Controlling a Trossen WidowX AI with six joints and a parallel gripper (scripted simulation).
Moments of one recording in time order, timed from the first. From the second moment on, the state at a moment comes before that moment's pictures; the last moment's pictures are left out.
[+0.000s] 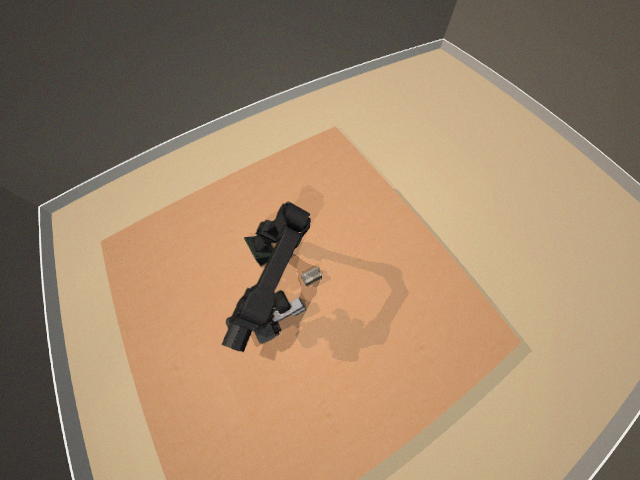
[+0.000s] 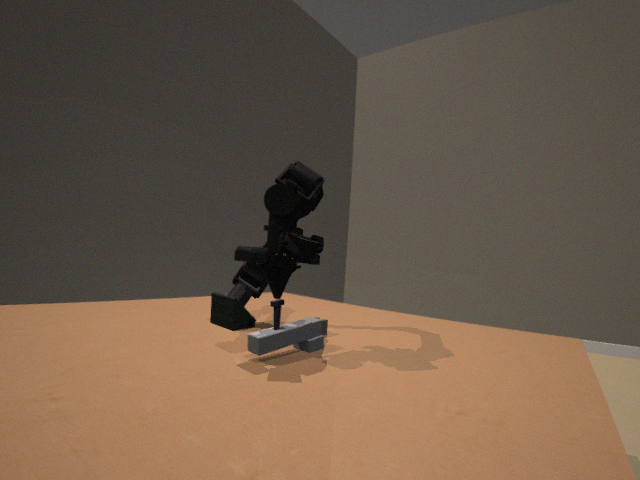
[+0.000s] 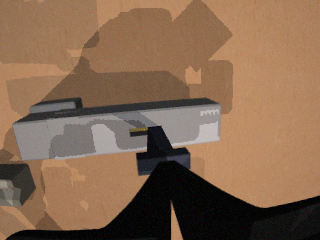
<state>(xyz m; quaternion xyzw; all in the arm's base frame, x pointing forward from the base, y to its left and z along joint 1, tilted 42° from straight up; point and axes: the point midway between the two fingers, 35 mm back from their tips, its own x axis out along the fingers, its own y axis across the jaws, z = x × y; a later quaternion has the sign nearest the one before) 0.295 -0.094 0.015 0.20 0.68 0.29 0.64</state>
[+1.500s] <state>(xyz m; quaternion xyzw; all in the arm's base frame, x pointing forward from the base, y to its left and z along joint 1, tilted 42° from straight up) 0.296 -0.089 0.010 0.19 0.67 0.28 0.65</state>
